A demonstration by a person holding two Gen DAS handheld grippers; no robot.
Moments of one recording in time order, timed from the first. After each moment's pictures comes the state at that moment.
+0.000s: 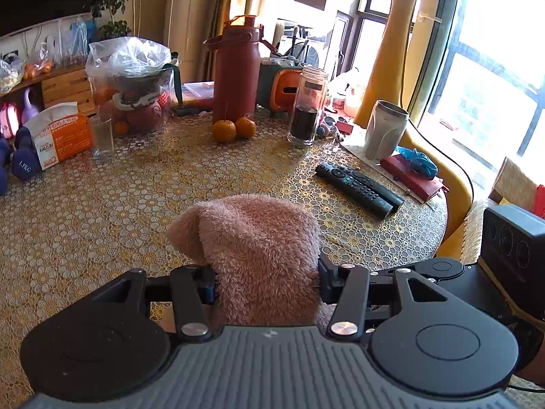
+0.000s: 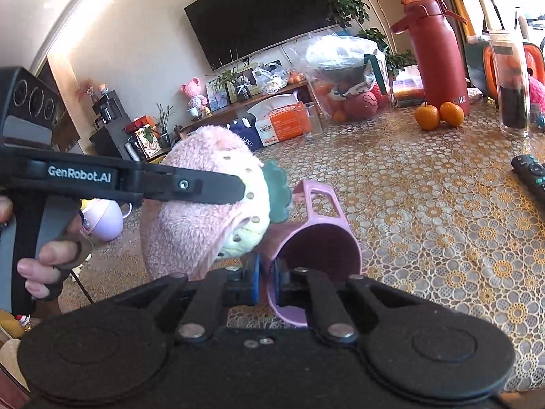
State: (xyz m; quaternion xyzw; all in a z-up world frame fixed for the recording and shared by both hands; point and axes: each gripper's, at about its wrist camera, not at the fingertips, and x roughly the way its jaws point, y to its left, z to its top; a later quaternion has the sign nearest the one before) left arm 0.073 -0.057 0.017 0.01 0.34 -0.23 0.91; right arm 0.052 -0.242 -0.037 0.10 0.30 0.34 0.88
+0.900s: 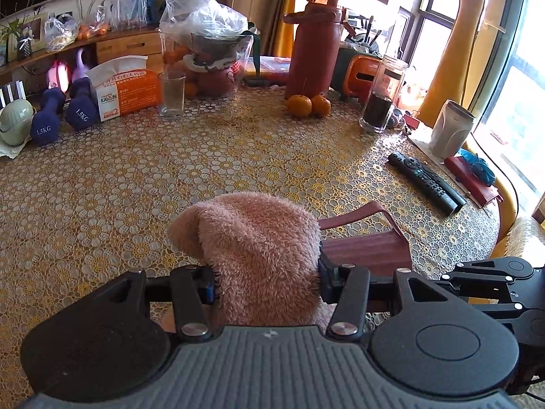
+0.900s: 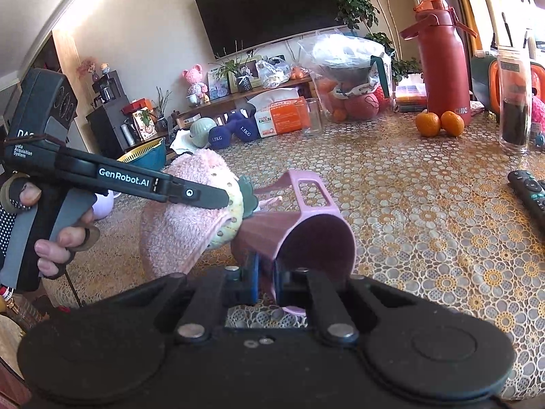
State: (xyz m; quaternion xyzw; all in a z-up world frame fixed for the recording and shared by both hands) left arm 0.088 0.001 -0.009 -0.03 0.39 -0.14 0.91; right arm 0.047 -0.239 -0.041 0.05 0.30 0.34 0.89
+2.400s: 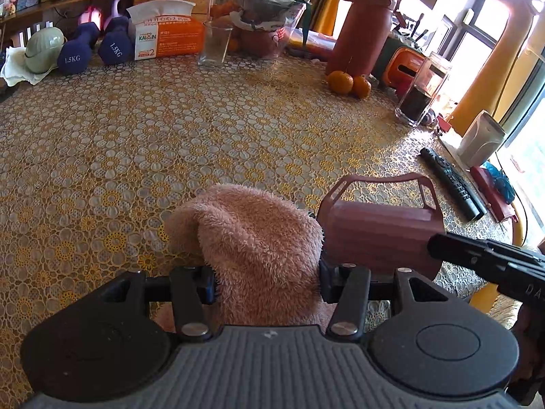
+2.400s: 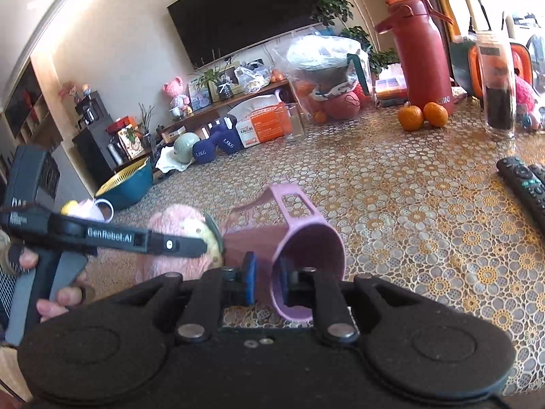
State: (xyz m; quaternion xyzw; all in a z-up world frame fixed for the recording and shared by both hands) left arm 0.090 0.026 -0.048 -0.10 0.44 -0.10 0.89; right arm 0.066 -0.248 -0.033 0.11 0.32 0.30 0.89
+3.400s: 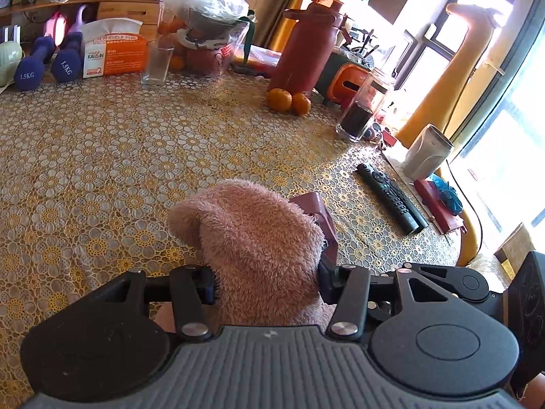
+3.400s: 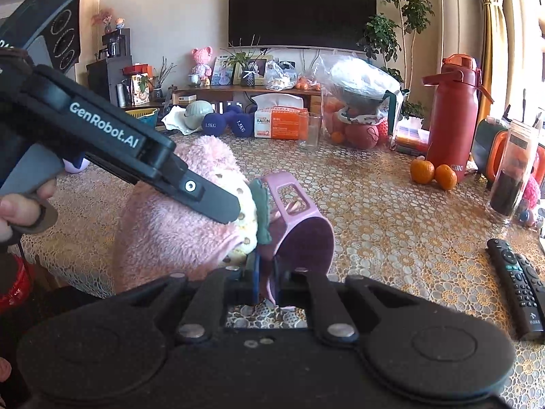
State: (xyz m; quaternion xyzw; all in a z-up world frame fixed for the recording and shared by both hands) left arm 0.084 -0.007 -0.019 -0.14 0.41 -0.16 0.89; right arm 0.038 -0.211 -0.039 -0.09 0.26 0.32 0.91
